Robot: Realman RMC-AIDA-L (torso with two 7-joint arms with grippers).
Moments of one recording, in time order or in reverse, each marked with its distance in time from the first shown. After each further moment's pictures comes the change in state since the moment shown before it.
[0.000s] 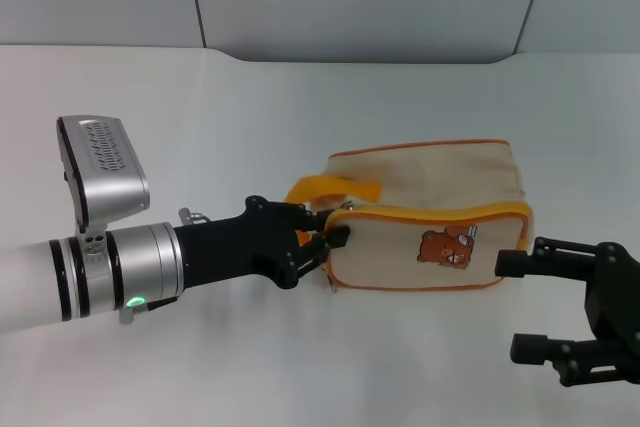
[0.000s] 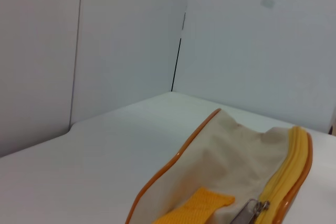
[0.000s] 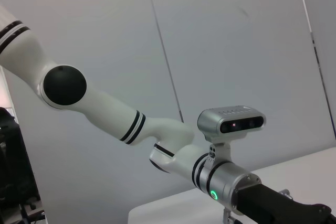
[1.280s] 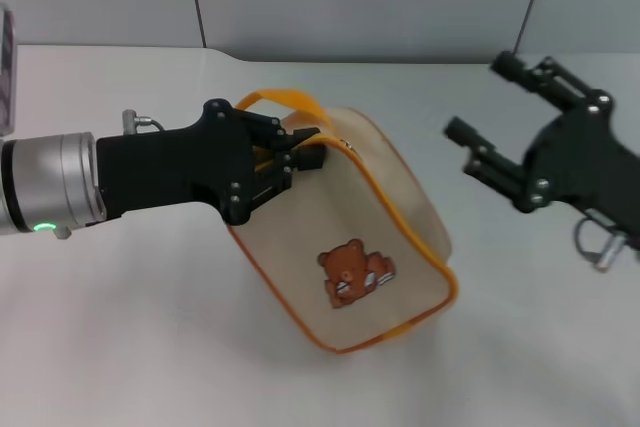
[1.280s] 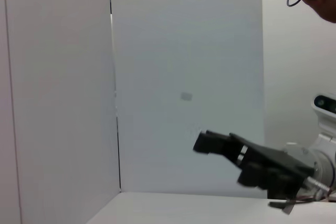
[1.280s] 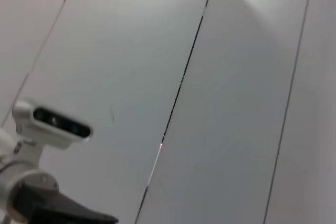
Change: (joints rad) left arm 0.049 0.035 -0.056 0.377 0.016 0.391 -0.105; right arm 0.092 0.111 0.429 0.319 0.088 0.210 -0.833
